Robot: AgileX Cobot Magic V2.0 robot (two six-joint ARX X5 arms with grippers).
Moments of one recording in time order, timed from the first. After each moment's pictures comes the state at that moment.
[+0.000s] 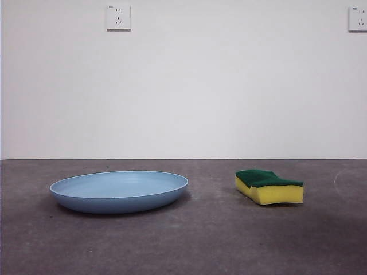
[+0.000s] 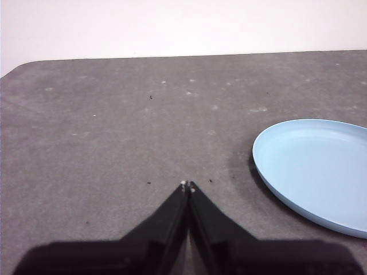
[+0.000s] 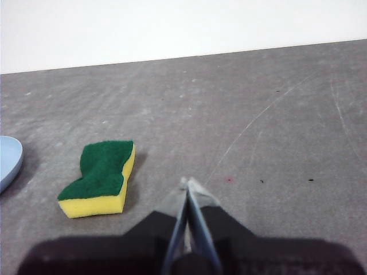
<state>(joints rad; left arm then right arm) -0.05 0.01 0.02 -0.19 0.00 -0.01 0.07 0.00 0.02 -0.17 -0.07 0.07</state>
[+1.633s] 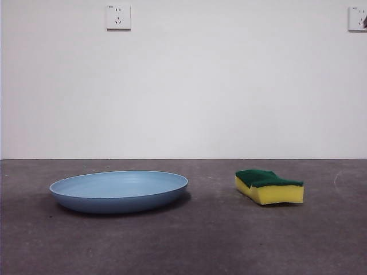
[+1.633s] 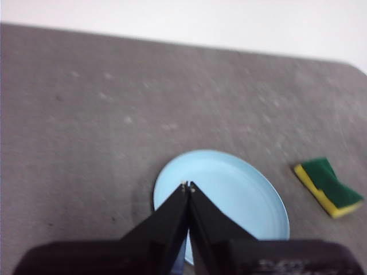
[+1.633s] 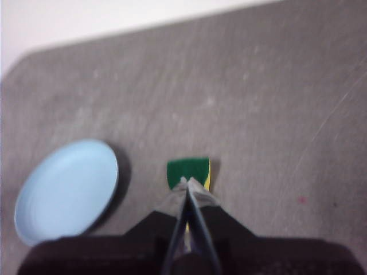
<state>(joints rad) -0.05 0.65 0.66 -0.39 0.29 -0.16 0.07 0.82 0.86 -0.55 -0.31 0.14</state>
